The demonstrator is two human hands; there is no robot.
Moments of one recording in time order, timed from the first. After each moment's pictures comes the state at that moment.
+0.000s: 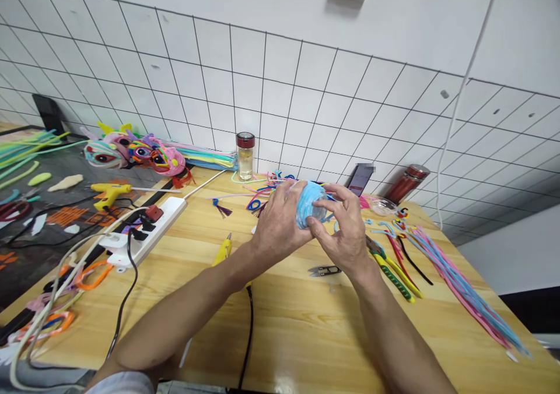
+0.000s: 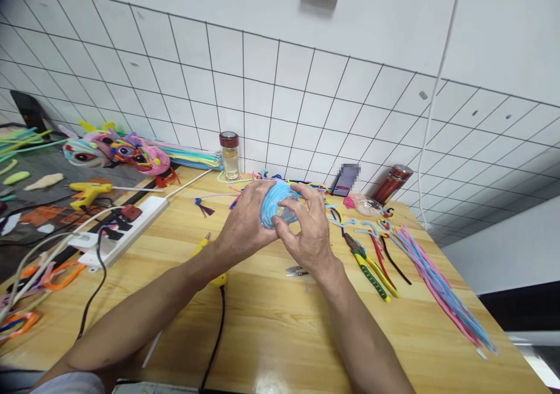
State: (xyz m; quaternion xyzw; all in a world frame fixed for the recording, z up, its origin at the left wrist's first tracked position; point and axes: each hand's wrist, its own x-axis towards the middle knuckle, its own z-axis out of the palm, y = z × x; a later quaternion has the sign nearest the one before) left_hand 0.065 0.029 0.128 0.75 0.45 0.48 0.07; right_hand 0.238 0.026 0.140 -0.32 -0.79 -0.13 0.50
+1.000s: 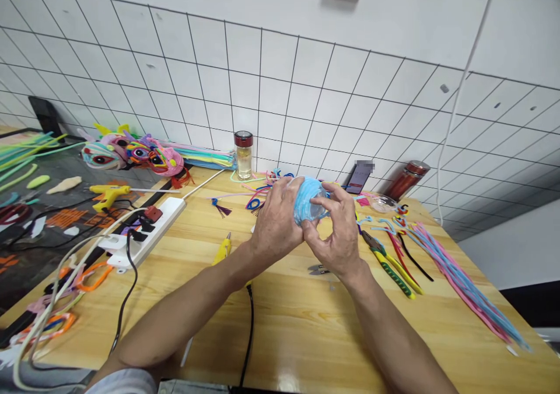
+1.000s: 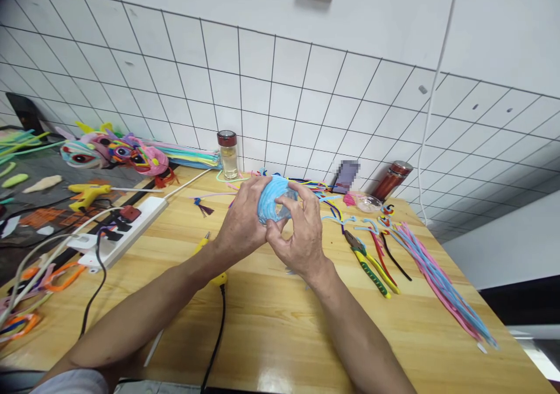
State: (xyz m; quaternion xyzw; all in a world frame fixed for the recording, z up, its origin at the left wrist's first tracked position) left_hand 0.063 0.030 0.127 0.75 0.43 0.50 0.03; right_hand 0.223 0.015 0.136 -0.35 -0.78 -0.13 0.51
